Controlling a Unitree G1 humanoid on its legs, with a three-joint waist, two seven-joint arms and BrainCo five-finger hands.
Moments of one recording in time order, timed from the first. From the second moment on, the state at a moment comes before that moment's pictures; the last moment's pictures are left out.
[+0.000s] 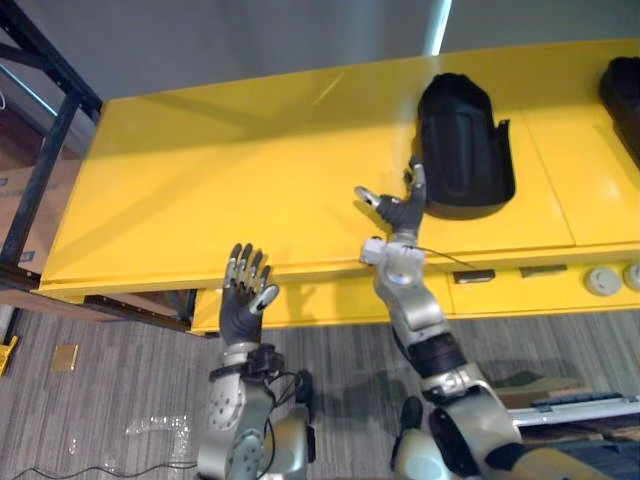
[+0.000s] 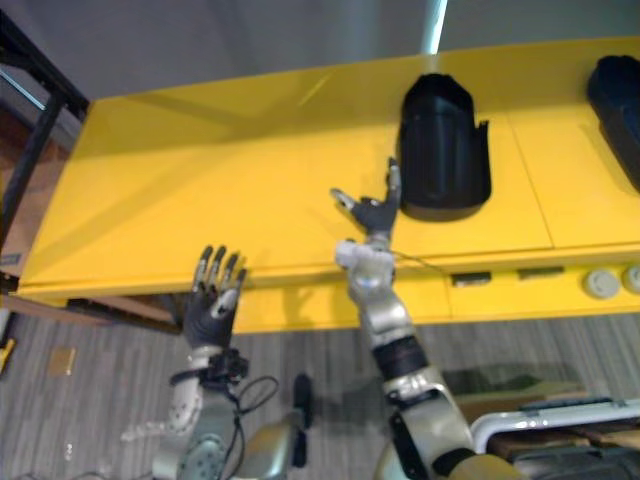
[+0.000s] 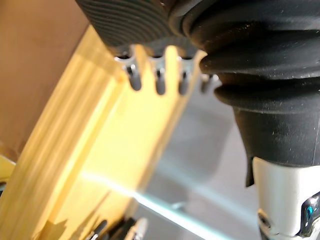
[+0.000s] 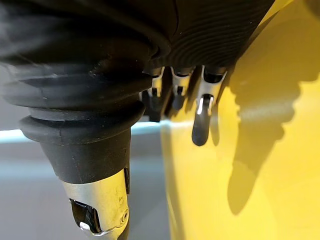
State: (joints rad) left arm 0.19 0.03 -0.25 -0.29 -0.51 -0.24 0.23; right arm -0.64 0.01 0.16 0.36 0.06 0.02 -0.61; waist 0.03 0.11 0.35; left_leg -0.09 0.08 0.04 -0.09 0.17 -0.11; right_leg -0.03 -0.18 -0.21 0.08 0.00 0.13
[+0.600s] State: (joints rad) left arm 0.25 0.04 -0.24 -0.28 -0.51 -0.21 0.23; right arm -0.25 -0.17 0.12 -0.40 0.11 -0.13 -0.25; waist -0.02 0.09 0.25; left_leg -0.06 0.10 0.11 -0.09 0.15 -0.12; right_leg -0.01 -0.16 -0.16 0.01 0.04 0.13
